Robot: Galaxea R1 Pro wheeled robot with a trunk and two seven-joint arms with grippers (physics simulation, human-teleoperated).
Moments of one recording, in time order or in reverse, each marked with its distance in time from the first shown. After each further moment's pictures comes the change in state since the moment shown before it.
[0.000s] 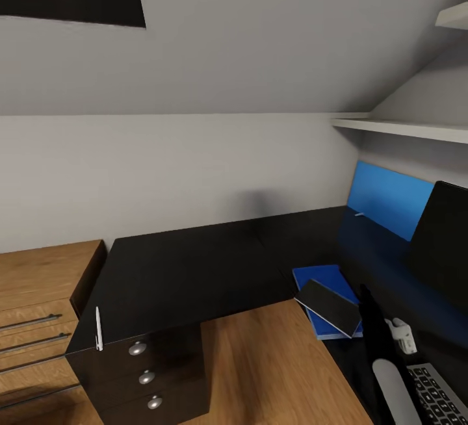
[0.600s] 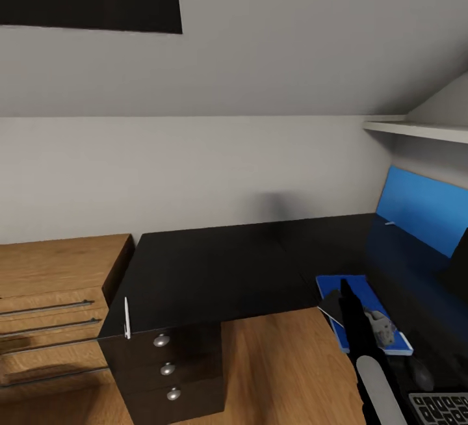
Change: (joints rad) left arm 0.000 0.000 0.002 0.000 0.001 0.001 0.001; right arm 0.000 0.020 0.097 -0.013 0.002 0.003 0.005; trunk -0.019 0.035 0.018
